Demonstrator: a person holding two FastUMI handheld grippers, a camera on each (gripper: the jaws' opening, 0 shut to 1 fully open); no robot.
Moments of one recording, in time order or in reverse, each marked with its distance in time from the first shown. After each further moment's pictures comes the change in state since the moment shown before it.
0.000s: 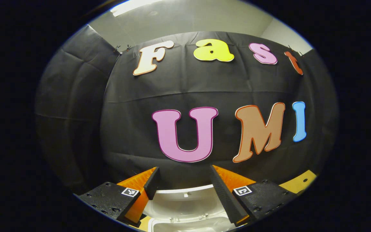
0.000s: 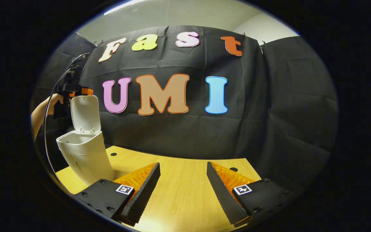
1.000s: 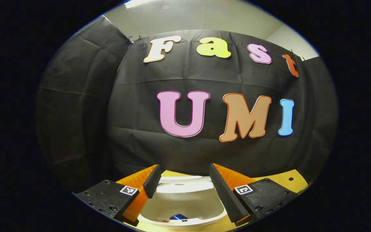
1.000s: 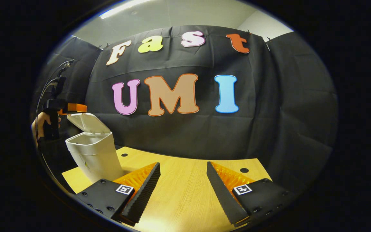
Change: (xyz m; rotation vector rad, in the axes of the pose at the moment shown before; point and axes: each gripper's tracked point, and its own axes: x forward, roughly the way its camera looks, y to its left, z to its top) left arm -0.131 -0.030 -0.073 -0.089 0.098 -0.005; right arm 0.007 0.003 -0.001 0.014 -0.007 0.116
